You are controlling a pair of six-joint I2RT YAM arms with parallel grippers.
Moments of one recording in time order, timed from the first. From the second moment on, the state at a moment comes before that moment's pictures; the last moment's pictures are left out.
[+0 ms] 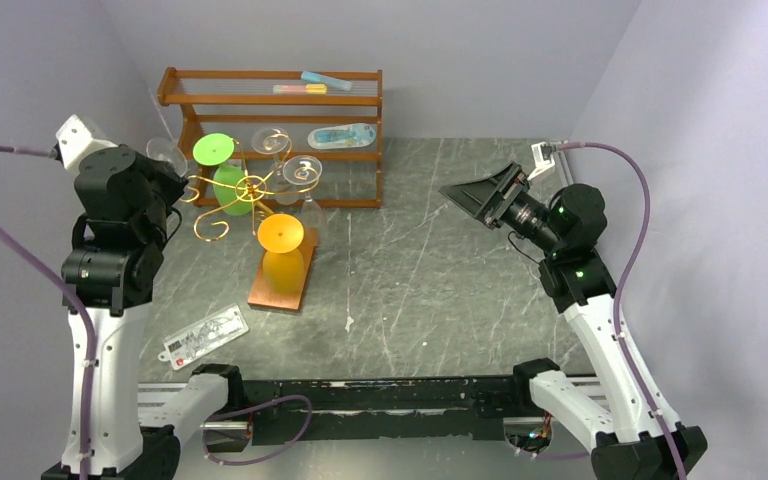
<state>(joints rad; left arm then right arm) -0.08 0.98 1.53 -0.76 -0.44 -0.64 0.22 0.88 0.95 -0.02 -0.59 0.96</state>
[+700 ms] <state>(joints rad) -0.08 0.91 1.37 -0.87 -0.20 -1.02 0.22 0.90 0.95 -0.02 -0.59 0.96</state>
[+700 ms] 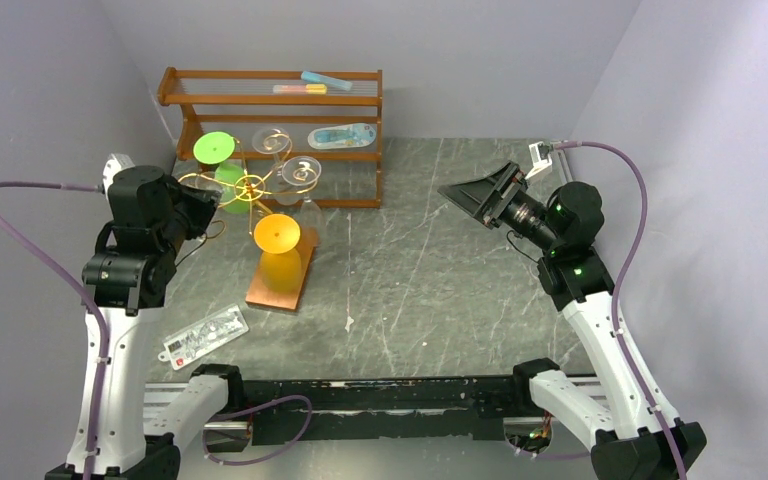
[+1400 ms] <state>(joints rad) -0.08 0.88 1.27 -0.66 -0.15 -1.07 0.22 0.89 0.94 -0.03 -0.59 0.96</state>
